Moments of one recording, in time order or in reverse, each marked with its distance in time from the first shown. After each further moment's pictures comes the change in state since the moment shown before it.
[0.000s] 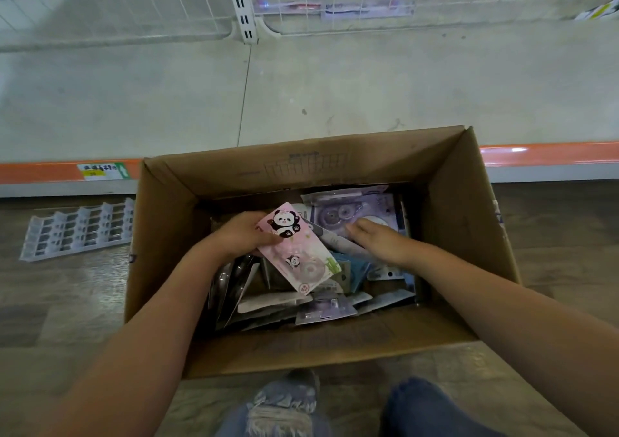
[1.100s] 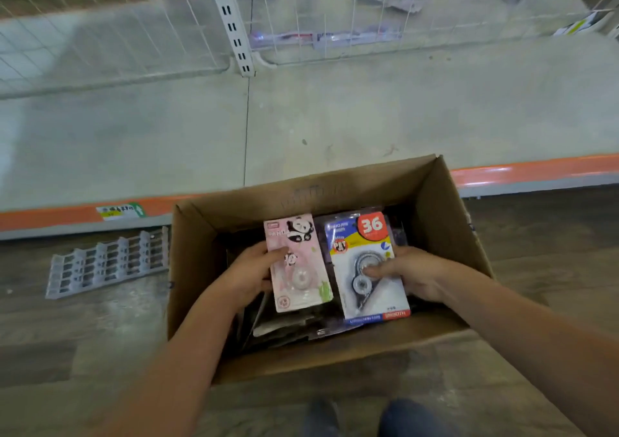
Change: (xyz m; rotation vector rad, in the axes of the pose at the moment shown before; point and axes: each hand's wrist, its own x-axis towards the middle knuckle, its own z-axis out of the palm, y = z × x) left_hand -0.027 0.019 0.001 -0.508 0.034 -0.151; right_hand -0.033 -0.011 -0.020 0.847 -0.071 0.306
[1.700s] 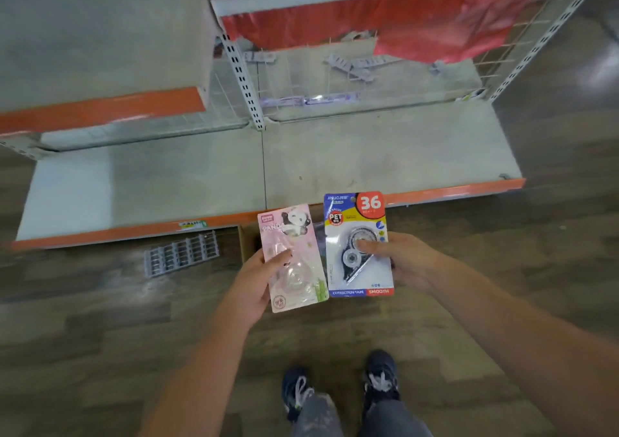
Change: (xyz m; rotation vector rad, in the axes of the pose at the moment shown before) left_hand -0.328 0.186 0.028 -0.261 -0.010 -0.082; right_hand -0.347 -0.159 0.087 0.183 0.104 -0.084
